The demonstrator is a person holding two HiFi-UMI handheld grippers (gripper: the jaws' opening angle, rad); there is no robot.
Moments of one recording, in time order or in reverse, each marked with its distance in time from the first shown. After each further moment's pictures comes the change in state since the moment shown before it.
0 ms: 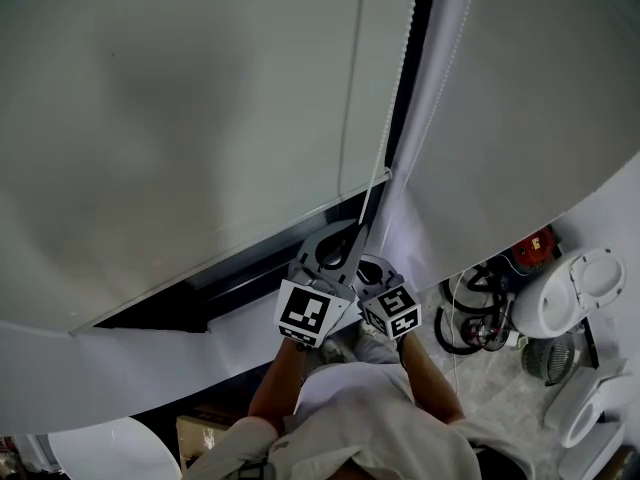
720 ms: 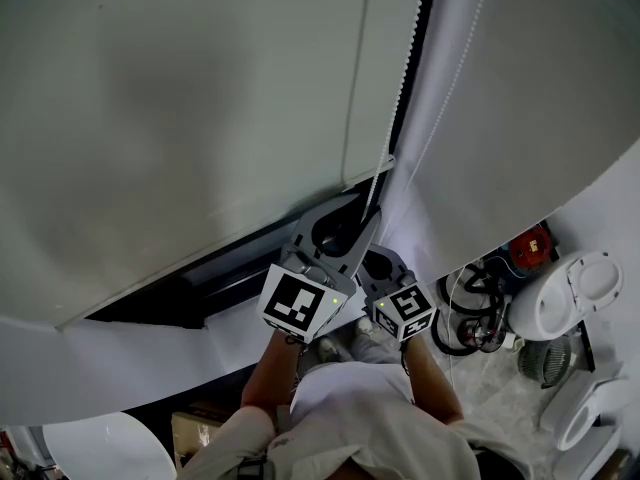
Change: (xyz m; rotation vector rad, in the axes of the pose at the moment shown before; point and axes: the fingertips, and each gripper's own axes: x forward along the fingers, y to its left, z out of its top) left arm 0.002 -0.002 0.074 0.023 -0.112 -0.057; right arm -0.029 0.001 0.064 -0.012 -0.175 -0.008
